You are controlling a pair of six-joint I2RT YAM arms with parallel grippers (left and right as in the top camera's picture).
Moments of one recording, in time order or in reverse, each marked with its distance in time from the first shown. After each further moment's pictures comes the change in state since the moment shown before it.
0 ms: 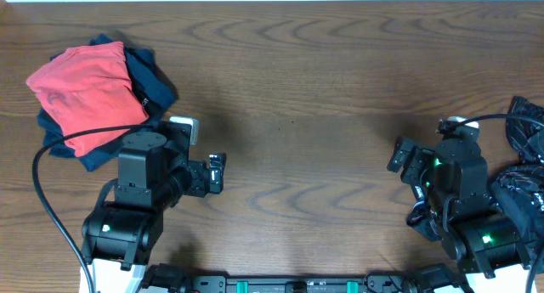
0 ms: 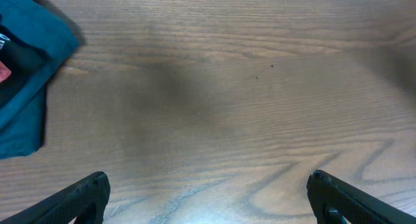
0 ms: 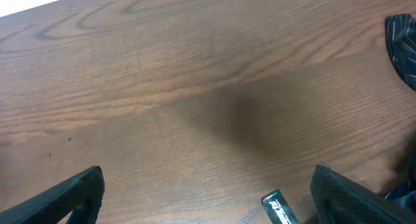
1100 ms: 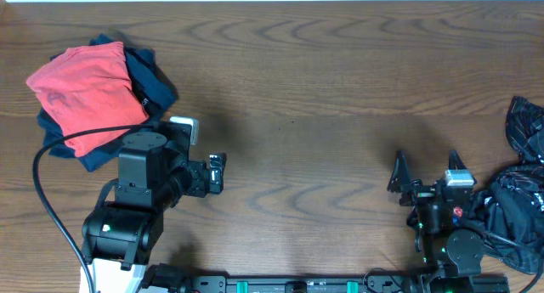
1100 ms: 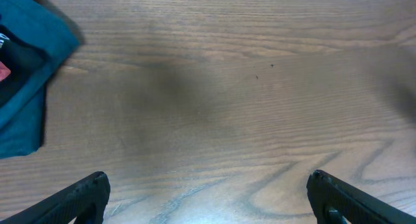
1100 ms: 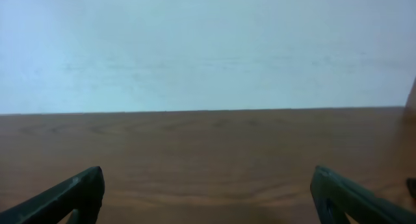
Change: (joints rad) left arm -0.001 0.000 -0.001 0.000 0.000 0.000; right arm -0.140 -0.752 -0.767 0.783 -0.195 -0.385
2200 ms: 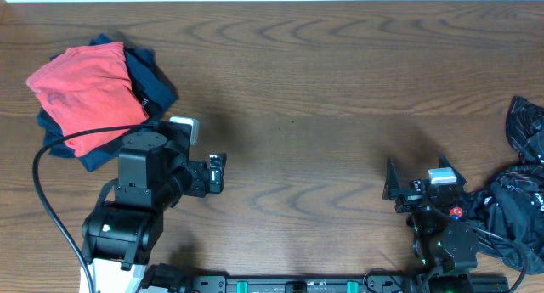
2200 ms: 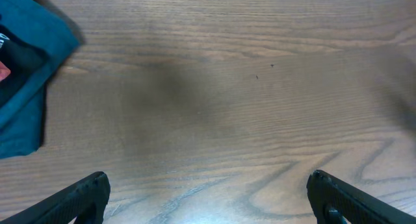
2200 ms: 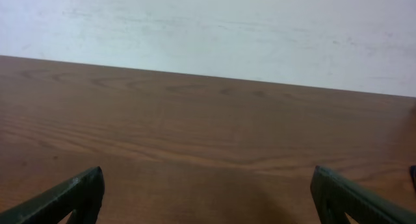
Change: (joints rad) left arm 0.000 0.000 0.000 0.000 0.000 0.000; right arm 0.000 -0.010 -0.001 -0.141 -0.054 -0.090
